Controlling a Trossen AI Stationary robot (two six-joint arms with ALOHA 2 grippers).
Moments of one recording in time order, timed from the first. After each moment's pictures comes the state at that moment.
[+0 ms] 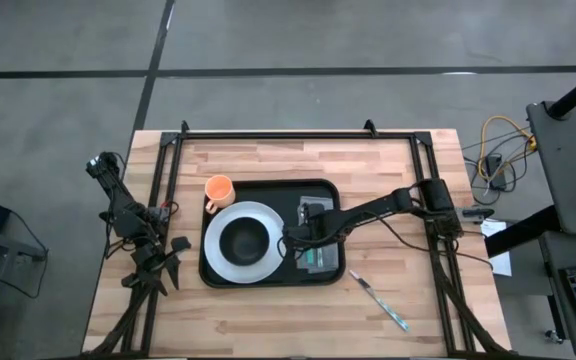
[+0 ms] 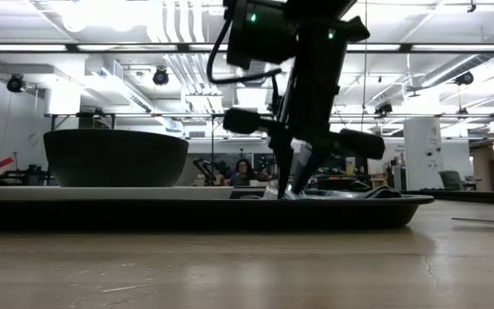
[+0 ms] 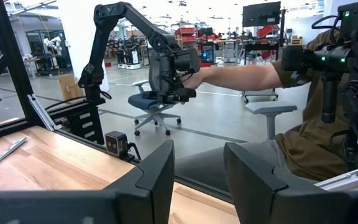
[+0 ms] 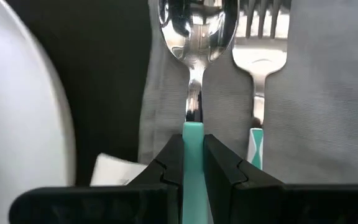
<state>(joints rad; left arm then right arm) -0.88 0.05 0.01 0.03 0.10 0.05 0.15 2.07 1.45 -0.77 0.32 1.67</state>
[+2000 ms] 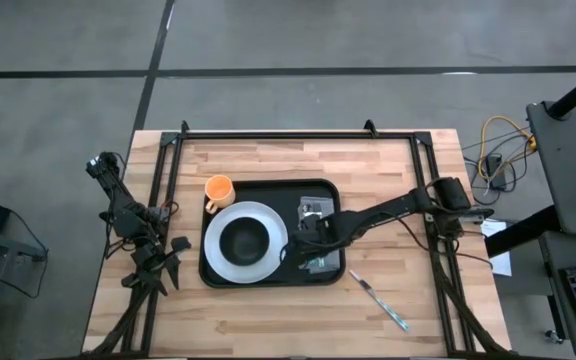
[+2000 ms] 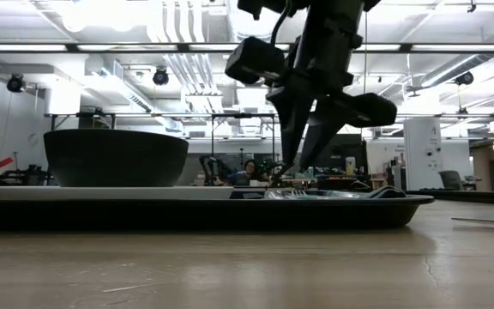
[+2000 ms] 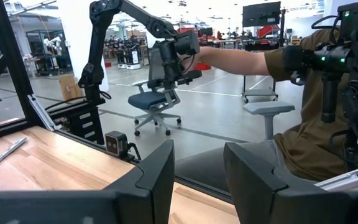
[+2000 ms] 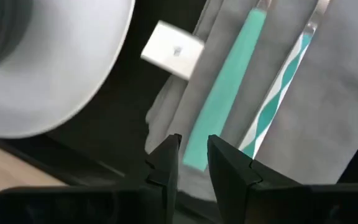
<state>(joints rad) -0.88 0.05 0.01 0.03 0.10 0.05 0.21 1.96 1.45 -0.78 0.07 1.40</state>
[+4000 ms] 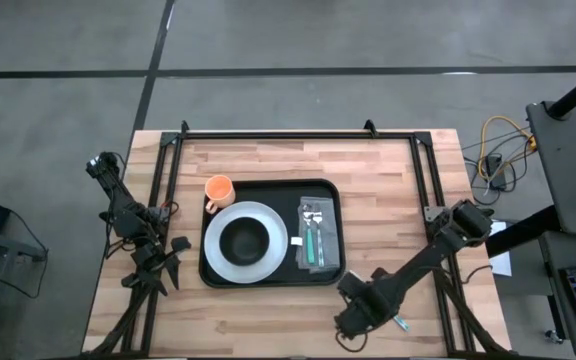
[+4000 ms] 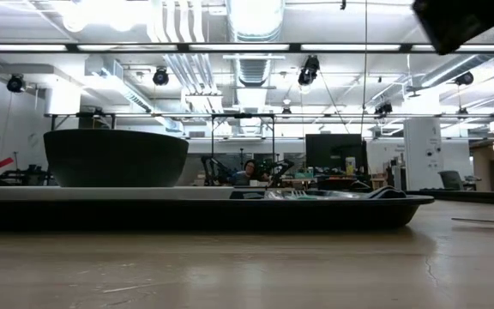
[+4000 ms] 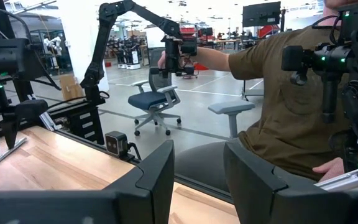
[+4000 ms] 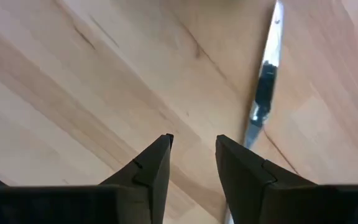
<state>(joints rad) -0.88 0.05 0.01 0.03 0.10 0.05 0.68 1.95 1.45 -1.08 0.02 1.46</state>
